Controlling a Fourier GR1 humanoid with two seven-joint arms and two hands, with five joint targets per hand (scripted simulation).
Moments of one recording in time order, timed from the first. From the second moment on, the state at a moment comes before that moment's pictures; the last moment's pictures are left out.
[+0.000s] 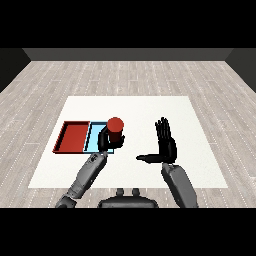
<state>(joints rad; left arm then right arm) -0.39 0.06 -0.37 -1.25 0.30 0.58 -0.41 -0.13 -0.12 0.33 -1.86 -0.25 -0.32 -0.18</state>
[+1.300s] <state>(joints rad) -0.52 0.55 -0.16 -0.59 0.10 0.44 -0.09 0.01 -0.19 0.12 -1.71 -0.36 -0.17 -0.30</state>
